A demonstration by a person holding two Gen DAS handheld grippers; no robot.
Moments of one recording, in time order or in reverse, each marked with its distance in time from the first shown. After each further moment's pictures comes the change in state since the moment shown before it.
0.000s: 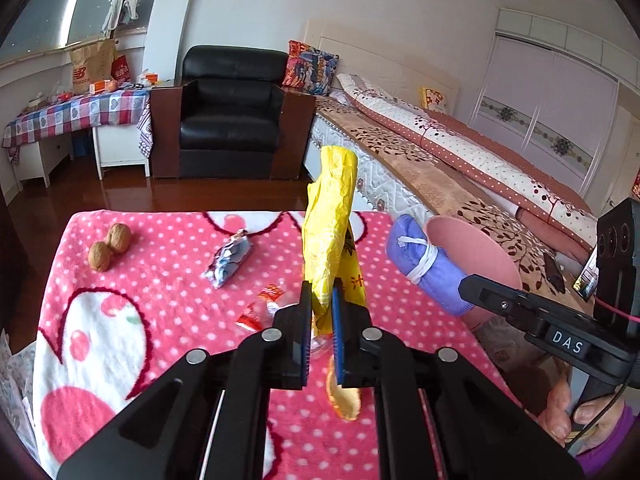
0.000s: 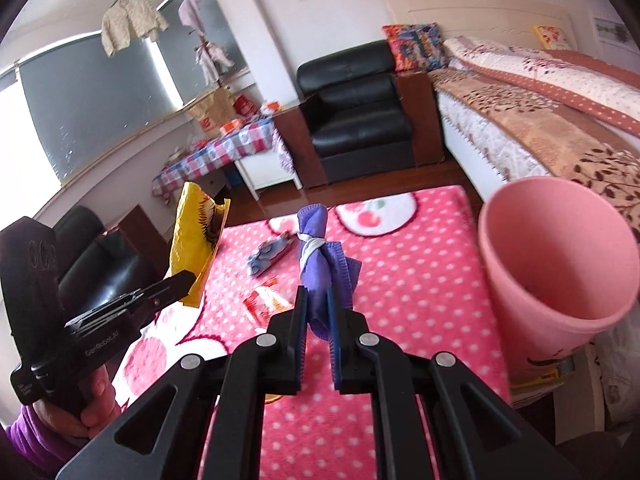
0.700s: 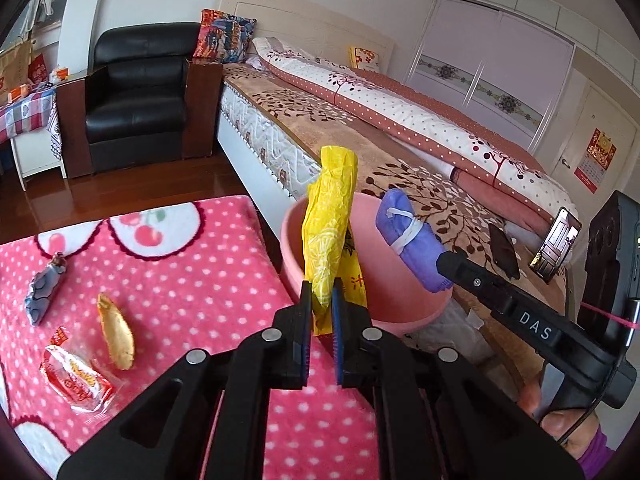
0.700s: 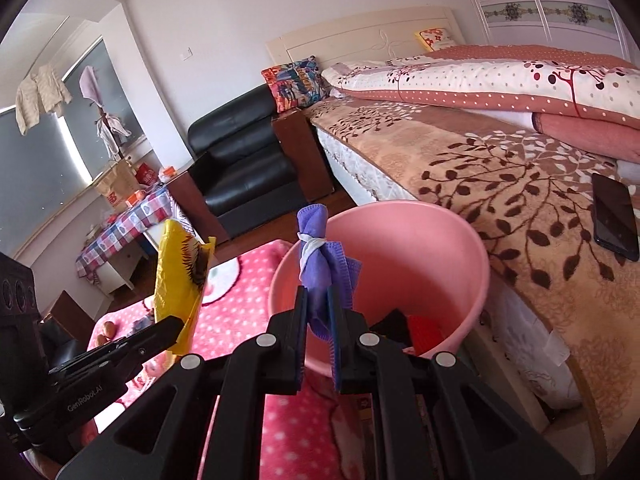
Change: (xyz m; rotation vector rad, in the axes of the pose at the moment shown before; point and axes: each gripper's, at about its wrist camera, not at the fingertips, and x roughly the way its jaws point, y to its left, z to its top) left arm 0.112 -0.146 0.019 0.102 0.140 -0.208; right arm -0.044 -0.157 0.021 0.210 -0.126 -0.274
